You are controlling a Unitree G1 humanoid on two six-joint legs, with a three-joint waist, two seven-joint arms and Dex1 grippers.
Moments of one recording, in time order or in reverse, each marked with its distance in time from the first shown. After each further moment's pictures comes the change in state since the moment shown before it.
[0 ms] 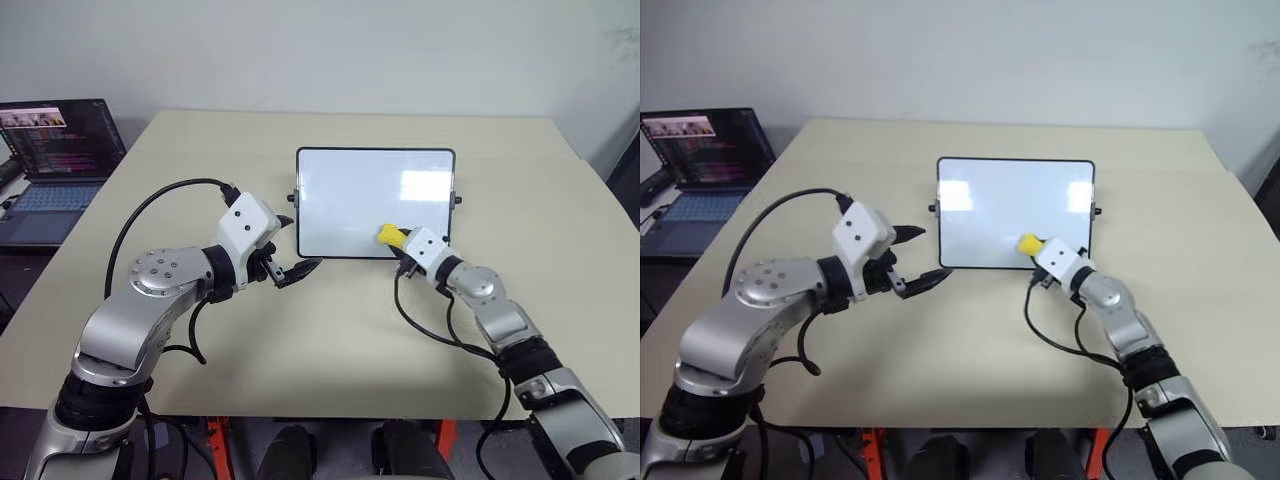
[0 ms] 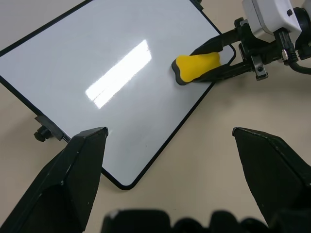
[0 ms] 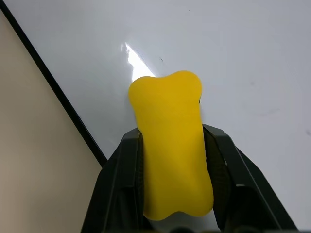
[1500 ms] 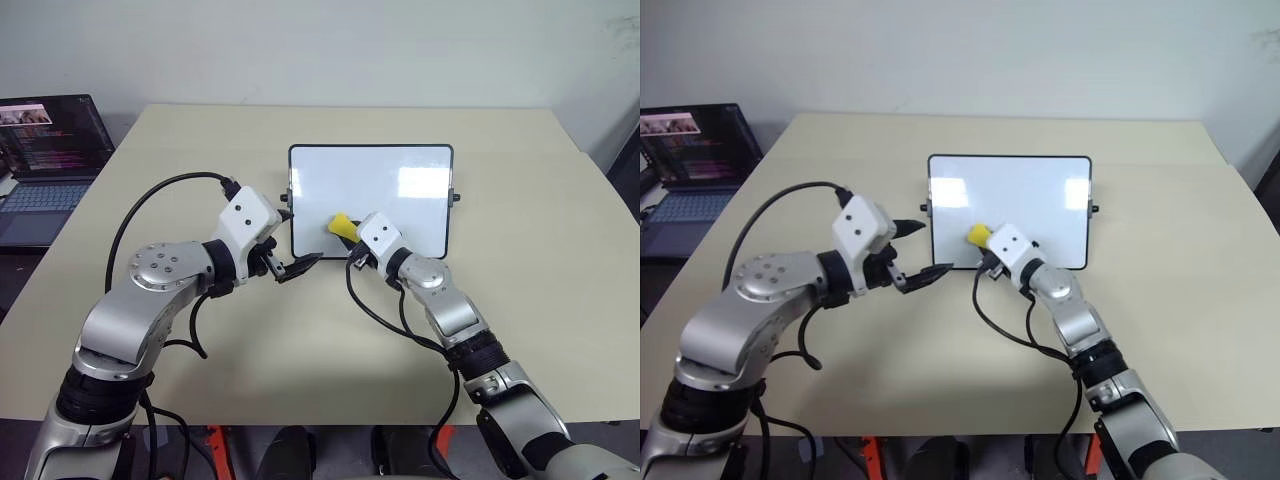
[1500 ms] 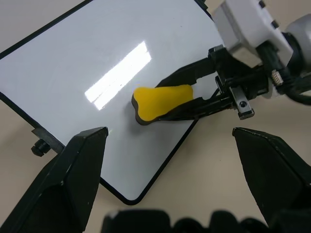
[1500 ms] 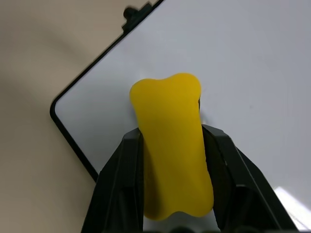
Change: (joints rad) left arm -0.027 0.000 -0.004 0.009 0.012 0.000 0.000; right arm -0.078 0.261 0.029 -0.055 0.019 0.155 -0.005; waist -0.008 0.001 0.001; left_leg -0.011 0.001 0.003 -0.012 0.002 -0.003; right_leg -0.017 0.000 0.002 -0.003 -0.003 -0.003
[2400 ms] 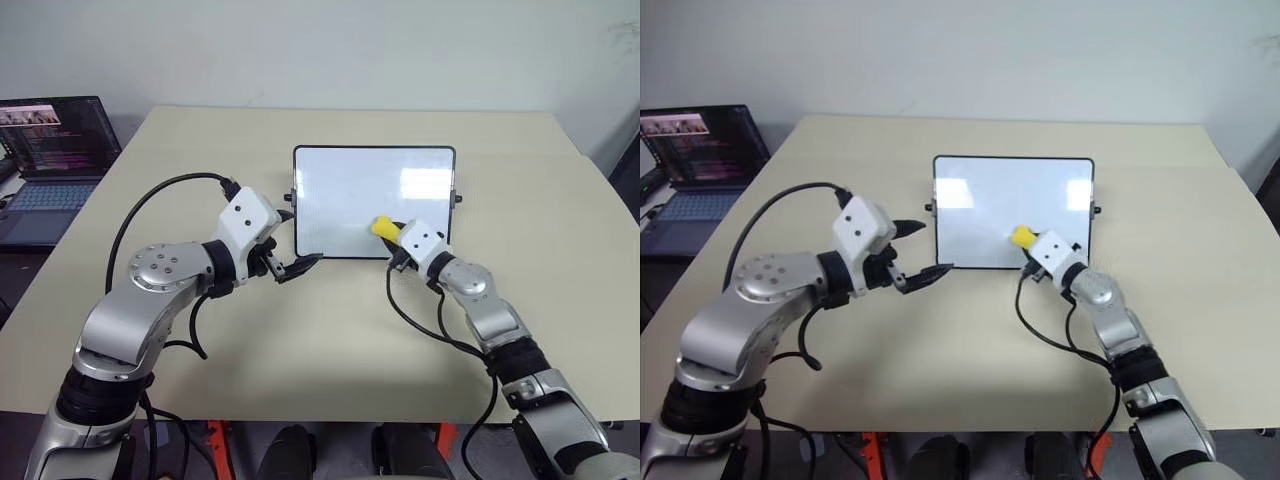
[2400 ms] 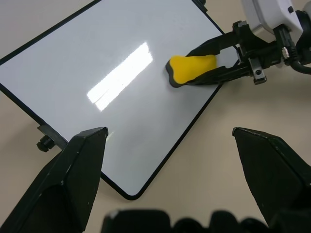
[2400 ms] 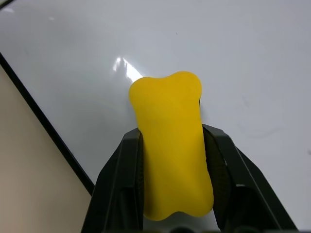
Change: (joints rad) left arm 0.004 -0.001 0.000 0.013 0.002 -0.021 -0.004; right arm 0.088 -0.196 -0.072 -0.013 -0.021 -0.110 -0.005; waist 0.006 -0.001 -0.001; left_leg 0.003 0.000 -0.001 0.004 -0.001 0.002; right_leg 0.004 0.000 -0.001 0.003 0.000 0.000
